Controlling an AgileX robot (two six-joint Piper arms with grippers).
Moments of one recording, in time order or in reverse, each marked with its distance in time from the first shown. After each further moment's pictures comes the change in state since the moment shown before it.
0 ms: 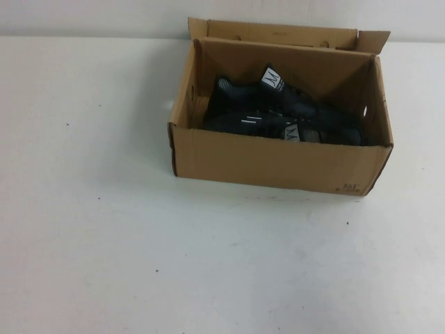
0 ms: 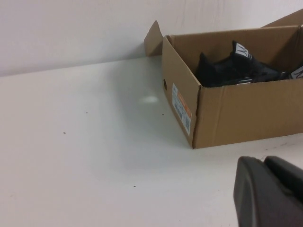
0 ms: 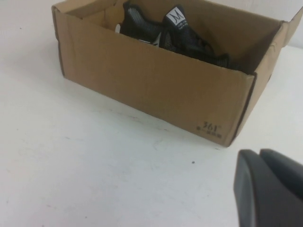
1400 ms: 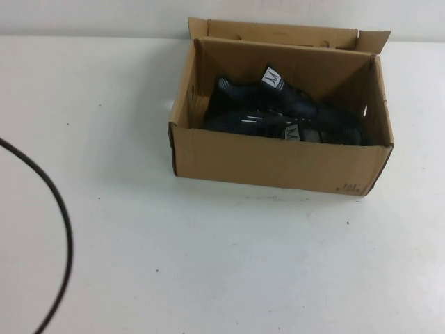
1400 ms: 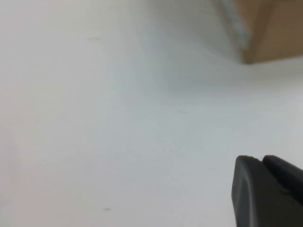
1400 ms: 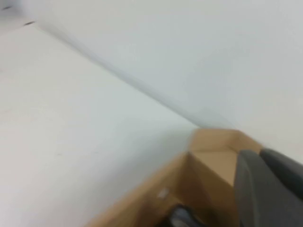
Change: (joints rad) right arm 0.000 1.443 -1.501 0.507 0.156 -0.536; left arm 0.035 0.584 -0.484 0.338 0.327 -0.213
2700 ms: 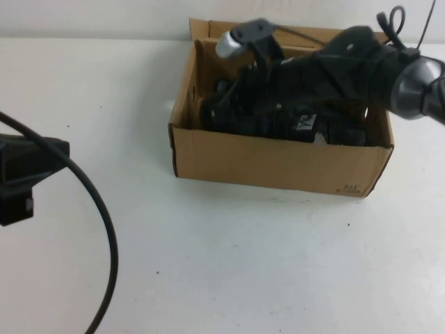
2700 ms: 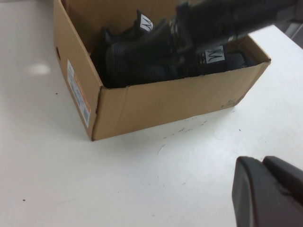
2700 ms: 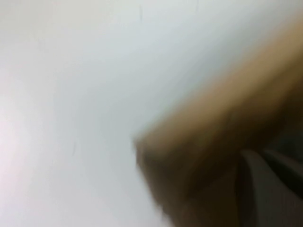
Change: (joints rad) right arm 0.000 0.484 -0.002 0.522 0.126 -0.396; left arm 0.000 0.002 0.000 -0.620 0.024 0.354
